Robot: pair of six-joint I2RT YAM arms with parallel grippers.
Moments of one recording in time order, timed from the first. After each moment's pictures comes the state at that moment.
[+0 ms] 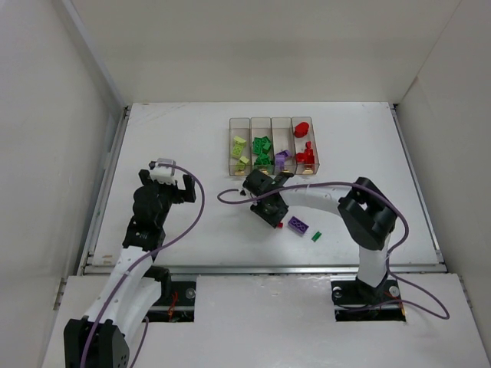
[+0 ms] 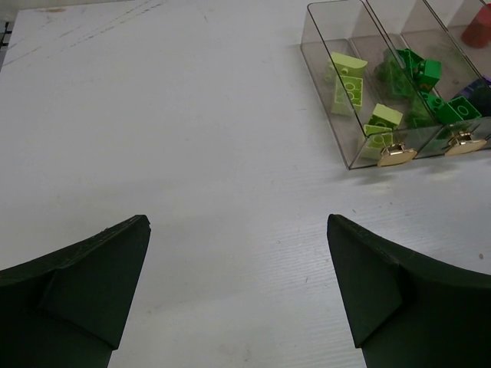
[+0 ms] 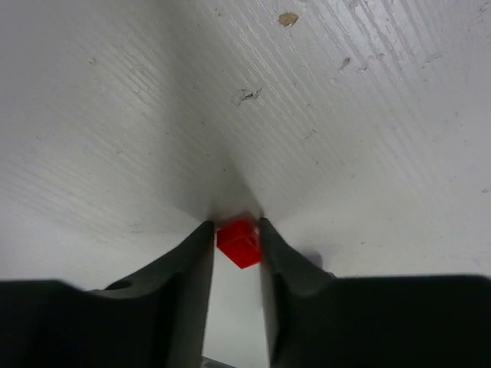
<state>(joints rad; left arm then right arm) -0.16 0.71 0.35 0.18 0.02 -0.02 0.88 1.90 1.28 -0.76 0.10 -0.01</state>
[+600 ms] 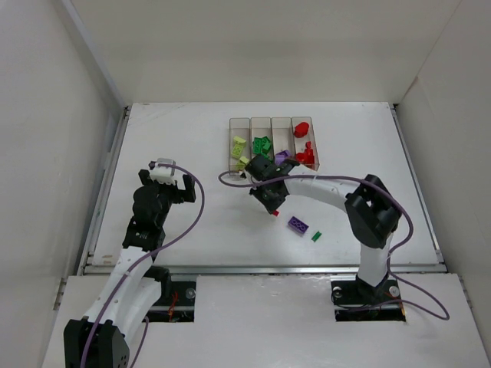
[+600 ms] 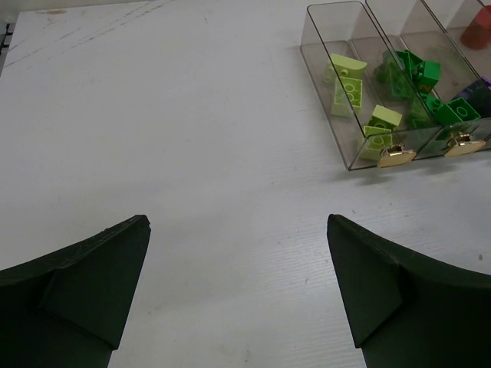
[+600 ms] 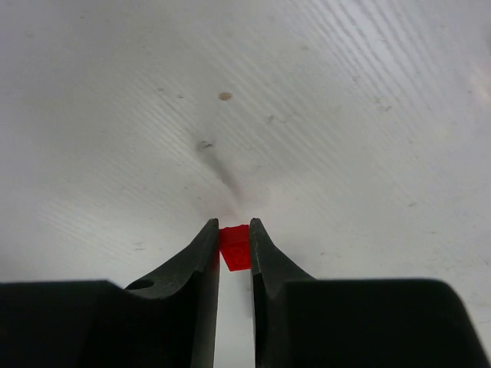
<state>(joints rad) -0.16 0.71 0.35 0.18 0.02 -0.02 0.83 1.90 1.39 -0.77 0.08 0.01</state>
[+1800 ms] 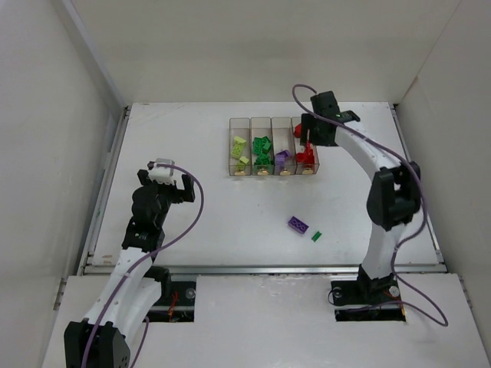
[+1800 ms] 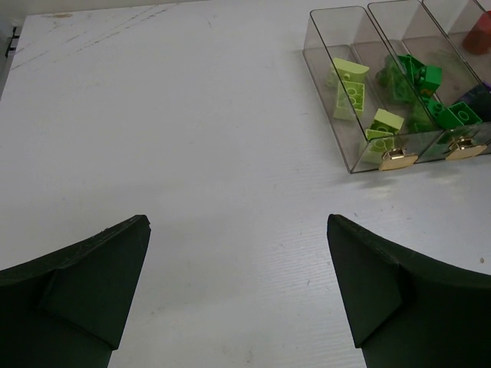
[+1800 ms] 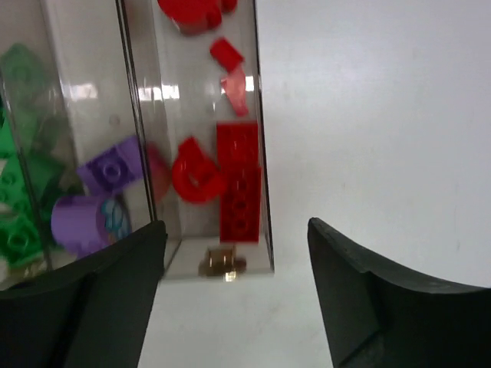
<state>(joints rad) -0.15 0.70 0.35 0.18 0.02 -0.02 0.29 2.00 1.77 -0.70 0.23 0.26</state>
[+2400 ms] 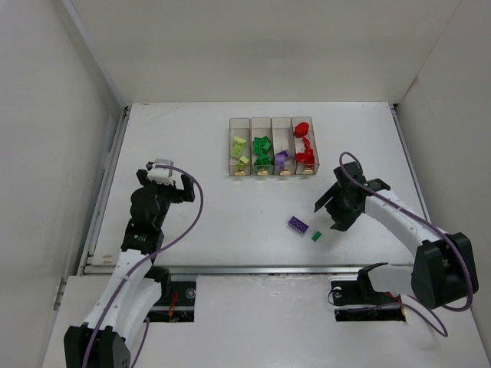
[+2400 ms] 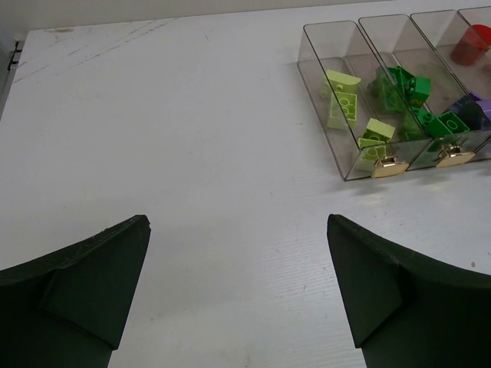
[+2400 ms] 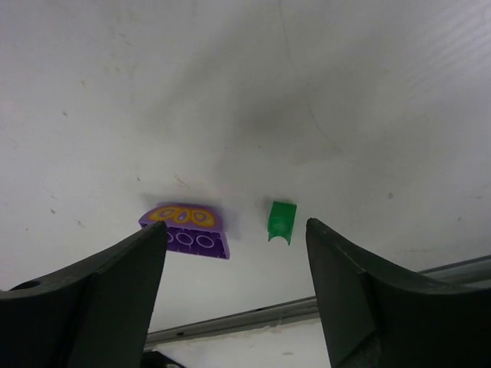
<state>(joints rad) -0.15 0.67 0.35 0.18 0.04 -0.02 0.29 1.25 0.80 -0.78 0.03 1.07</state>
